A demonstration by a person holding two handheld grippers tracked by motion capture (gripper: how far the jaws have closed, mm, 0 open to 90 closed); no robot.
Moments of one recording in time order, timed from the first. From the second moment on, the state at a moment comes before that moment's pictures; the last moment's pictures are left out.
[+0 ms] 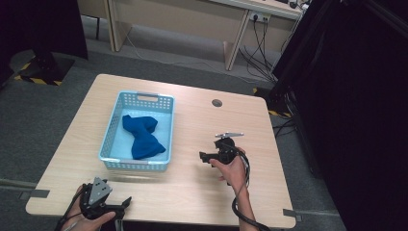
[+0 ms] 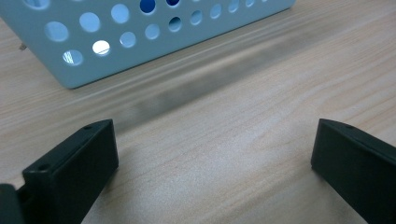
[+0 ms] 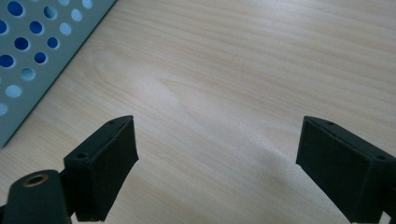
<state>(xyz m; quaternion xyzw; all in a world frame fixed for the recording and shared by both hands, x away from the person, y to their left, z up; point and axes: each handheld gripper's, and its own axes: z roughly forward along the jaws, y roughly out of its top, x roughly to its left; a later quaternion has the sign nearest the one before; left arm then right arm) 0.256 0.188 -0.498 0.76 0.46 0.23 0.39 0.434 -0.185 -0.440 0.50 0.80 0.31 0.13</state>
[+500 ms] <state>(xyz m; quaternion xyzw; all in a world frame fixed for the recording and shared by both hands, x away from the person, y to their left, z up) 0.256 0.188 -0.498 0.76 0.46 0.23 0.39 0.431 -0.190 -0.448 0.51 0.79 0.31 0.12</state>
